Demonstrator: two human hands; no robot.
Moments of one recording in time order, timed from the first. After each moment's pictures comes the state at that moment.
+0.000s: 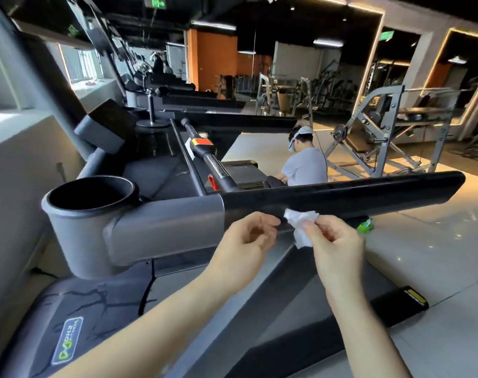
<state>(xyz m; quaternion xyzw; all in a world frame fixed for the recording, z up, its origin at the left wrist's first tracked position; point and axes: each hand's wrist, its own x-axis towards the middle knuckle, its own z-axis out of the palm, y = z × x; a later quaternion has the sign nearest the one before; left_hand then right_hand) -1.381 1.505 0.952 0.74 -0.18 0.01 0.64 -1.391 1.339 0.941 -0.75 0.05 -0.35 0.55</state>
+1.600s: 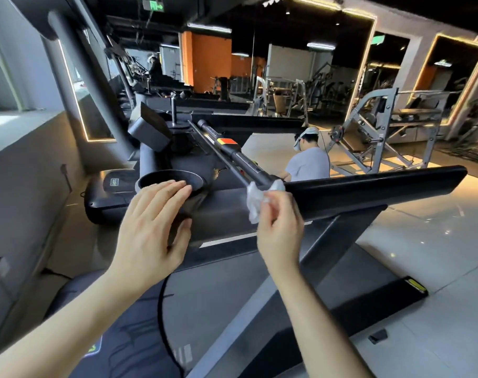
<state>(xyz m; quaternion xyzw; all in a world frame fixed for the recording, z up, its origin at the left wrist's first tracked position) -1.400 1.741 0.957 0.84 -0.28 0.44 0.18 -1.383 1.513 0.933 -0.76 -0.05 -0.50 0.41</state>
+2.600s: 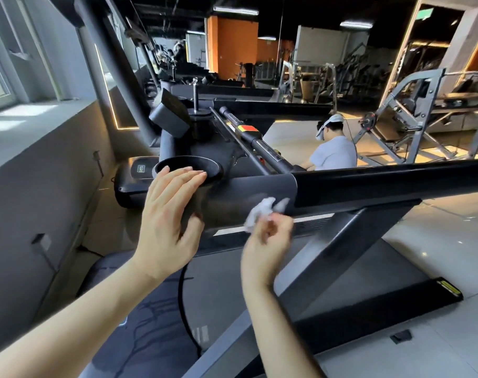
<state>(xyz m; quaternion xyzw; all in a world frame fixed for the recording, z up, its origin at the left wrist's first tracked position) -1.404 1.730 0.952 0.81 -0.26 0.45 0.26 -1.386 1.580 0.883 -0.61 0.10 -0.42 0.66</state>
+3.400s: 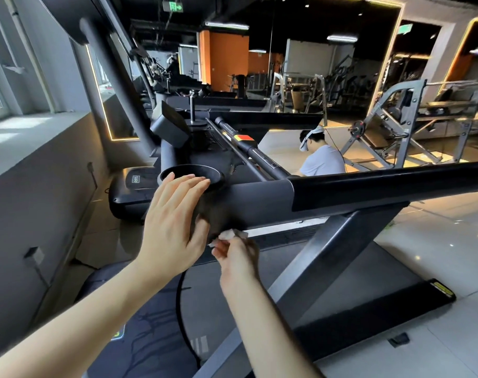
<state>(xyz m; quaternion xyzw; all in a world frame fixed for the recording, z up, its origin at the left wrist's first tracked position) -1.409 1.735 0.961 0.84 -0.26 0.44 0.20 -1.398 1.619 0.904 -0.39 0.21 -0.03 0.89</state>
